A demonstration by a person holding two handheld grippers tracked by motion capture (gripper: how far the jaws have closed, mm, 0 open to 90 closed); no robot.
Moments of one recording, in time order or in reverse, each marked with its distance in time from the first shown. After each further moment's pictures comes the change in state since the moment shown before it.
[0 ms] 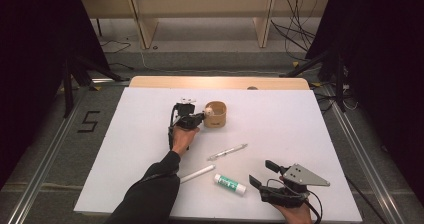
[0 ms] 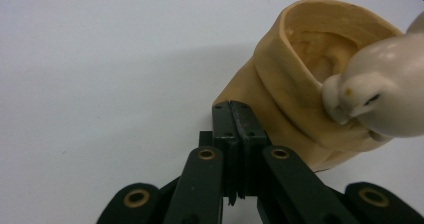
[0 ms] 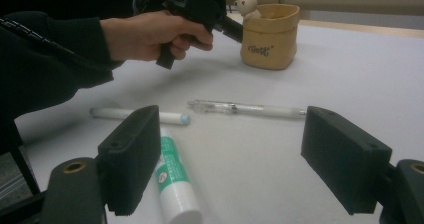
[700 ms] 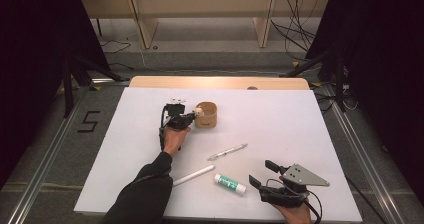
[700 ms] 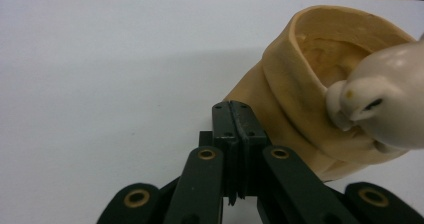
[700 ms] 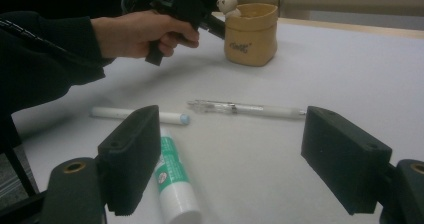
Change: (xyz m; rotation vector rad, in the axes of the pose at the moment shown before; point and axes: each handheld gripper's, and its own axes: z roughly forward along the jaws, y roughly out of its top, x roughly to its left) left arm 0.022 -0.003 -0.012 -0.011 0.043 -0.028; right arm 0.001 0.000 0.001 0.000 -0.003 -0.004
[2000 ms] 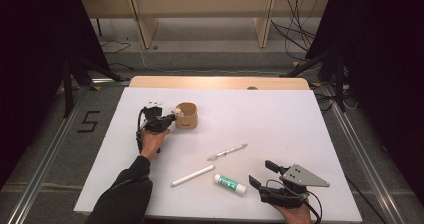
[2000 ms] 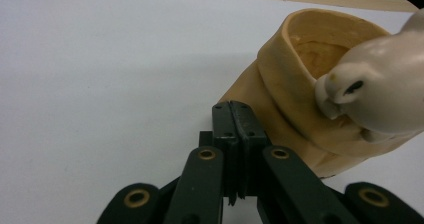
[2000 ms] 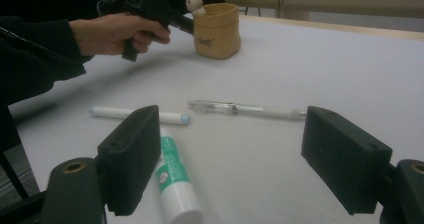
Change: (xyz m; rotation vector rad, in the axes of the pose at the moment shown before) left arm 0.065 -0.011 -0.033 -0.046 0.002 -0.024; right arm 0.001 0.000 -0.001 -0.001 -0.002 -0.007
